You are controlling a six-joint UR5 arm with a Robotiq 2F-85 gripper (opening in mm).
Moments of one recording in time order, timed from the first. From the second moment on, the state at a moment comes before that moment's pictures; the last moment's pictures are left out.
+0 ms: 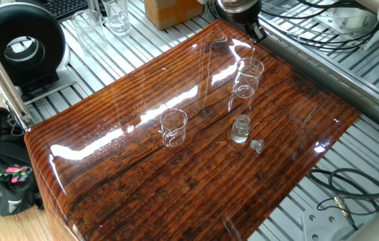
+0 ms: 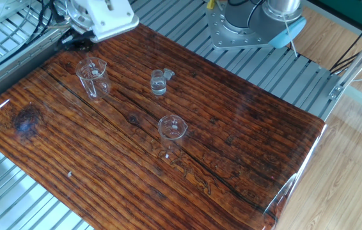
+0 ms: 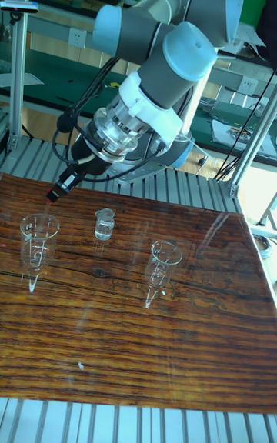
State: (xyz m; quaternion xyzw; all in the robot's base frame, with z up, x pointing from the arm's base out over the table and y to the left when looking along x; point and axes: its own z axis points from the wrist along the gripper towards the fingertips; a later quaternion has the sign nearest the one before) arm 0.510 -0.161 0.174 0.60 -0.77 0.15 0.18
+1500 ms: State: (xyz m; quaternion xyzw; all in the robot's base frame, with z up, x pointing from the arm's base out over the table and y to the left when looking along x) arm 0.511 -0.163 0.148 0.63 -0.74 0.11 0.20
